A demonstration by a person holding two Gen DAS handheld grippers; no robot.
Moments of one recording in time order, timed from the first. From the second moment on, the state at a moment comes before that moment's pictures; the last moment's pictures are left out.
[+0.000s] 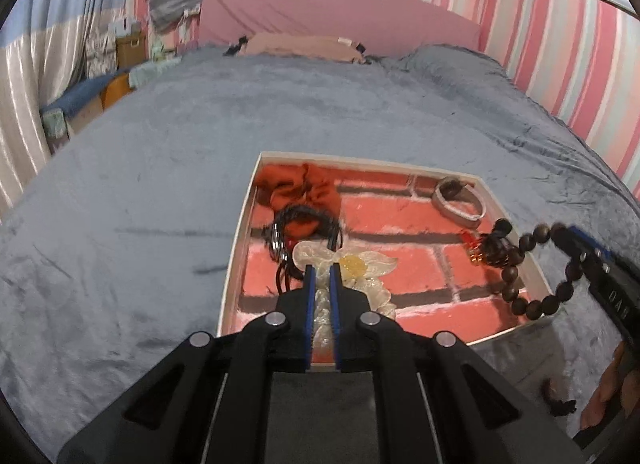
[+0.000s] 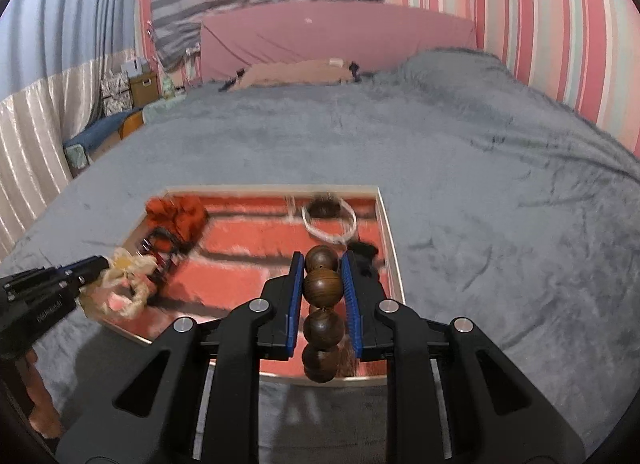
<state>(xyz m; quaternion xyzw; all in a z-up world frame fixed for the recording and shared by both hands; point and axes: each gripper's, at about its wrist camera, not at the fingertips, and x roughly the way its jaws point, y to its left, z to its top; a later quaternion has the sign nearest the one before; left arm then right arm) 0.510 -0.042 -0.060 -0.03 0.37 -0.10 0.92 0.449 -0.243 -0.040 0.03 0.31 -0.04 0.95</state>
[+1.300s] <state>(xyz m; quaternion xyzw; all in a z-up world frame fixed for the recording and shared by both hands) 0.535 -0.043 -0.111 0.01 0.39 -0.07 0.92 0.479 -0.280 -0.101 0.06 0.42 -0.01 0.91</state>
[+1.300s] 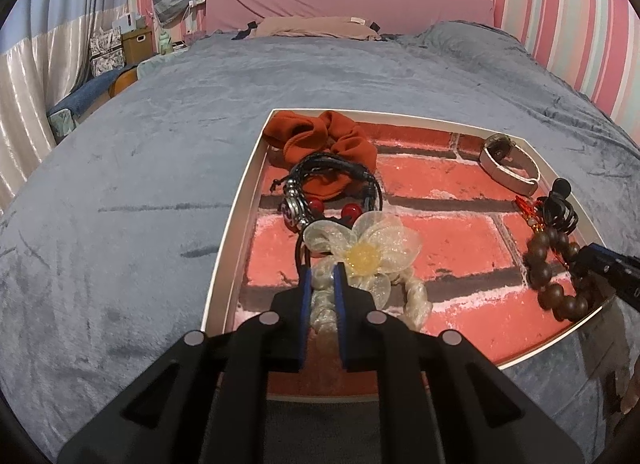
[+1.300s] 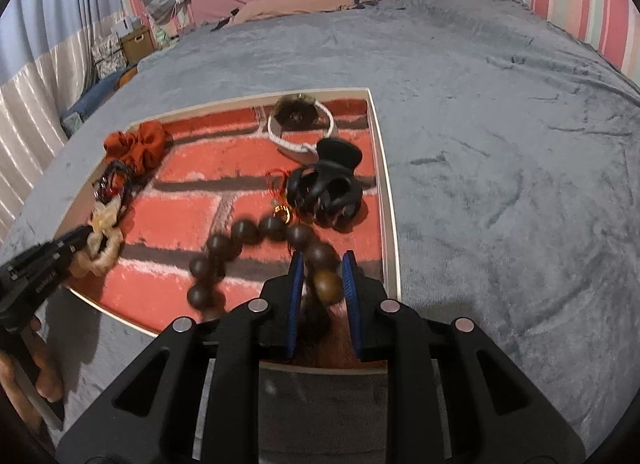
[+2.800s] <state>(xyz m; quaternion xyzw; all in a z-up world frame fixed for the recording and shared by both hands) 0.261 -0.080 0.013 0.01 0.30 -0.07 0.95 0.226 -0.305 -0.016 0.00 0.28 -0.04 0.96</state>
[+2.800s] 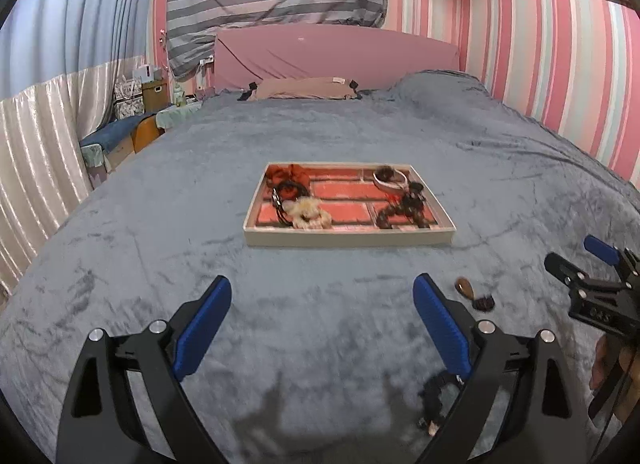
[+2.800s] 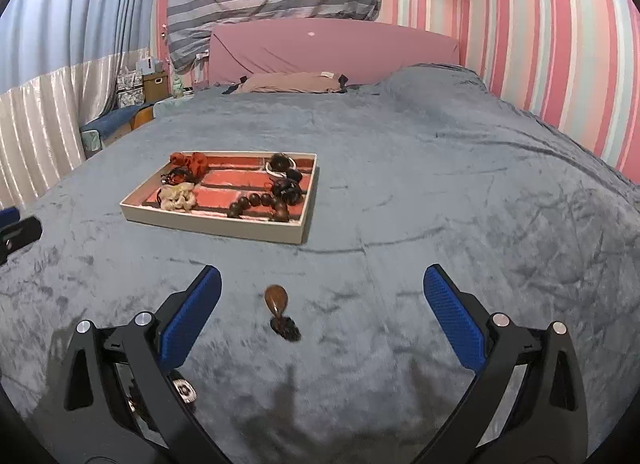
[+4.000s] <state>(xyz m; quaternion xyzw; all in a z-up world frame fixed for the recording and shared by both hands) 0.269 -0.154 -0.118 0.08 0.41 -0.17 0.89 0.297 -0.292 -0.123 -0.02 0.39 -0.03 0.92</state>
